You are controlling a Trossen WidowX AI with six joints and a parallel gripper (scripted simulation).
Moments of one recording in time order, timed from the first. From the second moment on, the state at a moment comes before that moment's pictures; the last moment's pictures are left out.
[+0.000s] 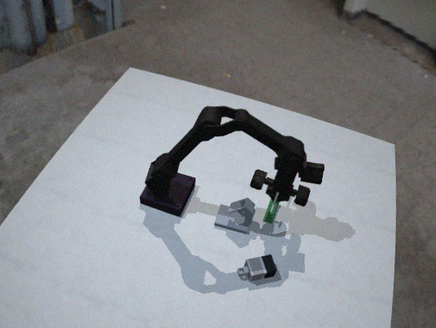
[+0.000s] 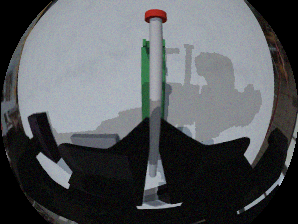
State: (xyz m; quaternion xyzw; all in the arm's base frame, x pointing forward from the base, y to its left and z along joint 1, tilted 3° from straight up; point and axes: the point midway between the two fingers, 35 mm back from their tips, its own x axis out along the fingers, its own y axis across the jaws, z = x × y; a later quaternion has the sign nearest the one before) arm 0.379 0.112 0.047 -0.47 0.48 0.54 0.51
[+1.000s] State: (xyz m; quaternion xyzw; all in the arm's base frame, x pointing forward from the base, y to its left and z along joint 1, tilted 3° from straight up) arm 0.379 0.106 0.016 -0.47 0.48 0.54 0.51
